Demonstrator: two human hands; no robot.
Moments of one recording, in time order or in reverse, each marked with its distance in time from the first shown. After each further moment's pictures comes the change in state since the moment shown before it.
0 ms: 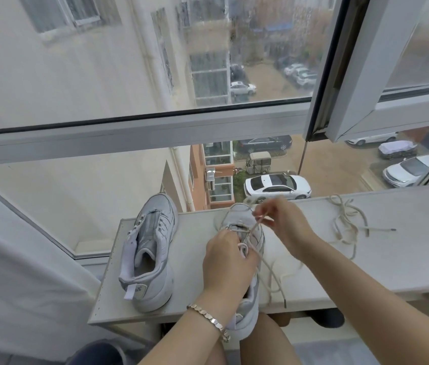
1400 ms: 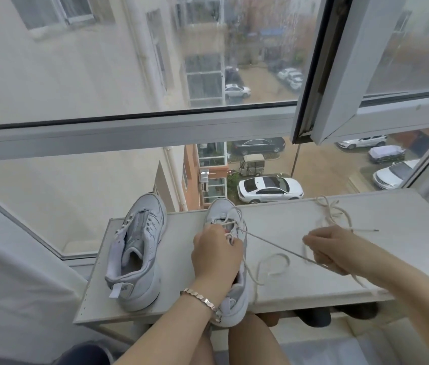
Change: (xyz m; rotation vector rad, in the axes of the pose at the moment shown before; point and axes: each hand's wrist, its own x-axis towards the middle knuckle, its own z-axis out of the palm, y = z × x) left_hand 0.014 0.006 0.004 0.079 0.037 -0.134; right_hand -0.067 -0.035 -0.085 -0.721 -0.158 0.203
